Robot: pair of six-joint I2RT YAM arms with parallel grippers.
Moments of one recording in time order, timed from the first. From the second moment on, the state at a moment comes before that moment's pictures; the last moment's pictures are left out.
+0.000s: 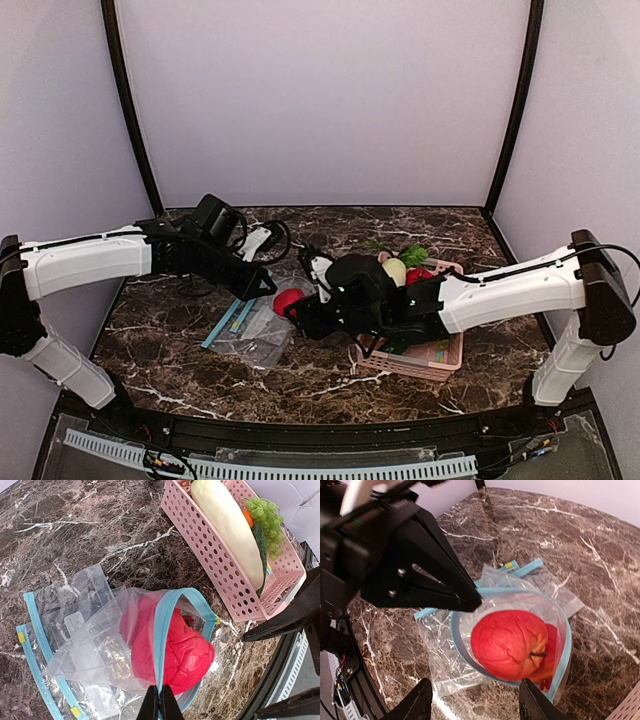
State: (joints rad) left arm -0.73 1.45 1.09 -0.52 0.25 -0.11; right arm 1.23 1.68 1.11 0.06 0.24 0.45
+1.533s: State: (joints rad) left arm -0.72 1.49 1.09 -0.51 0.29 -0.12; right arm 1.16 1.95 1.34 -0.06 0.30 0.50
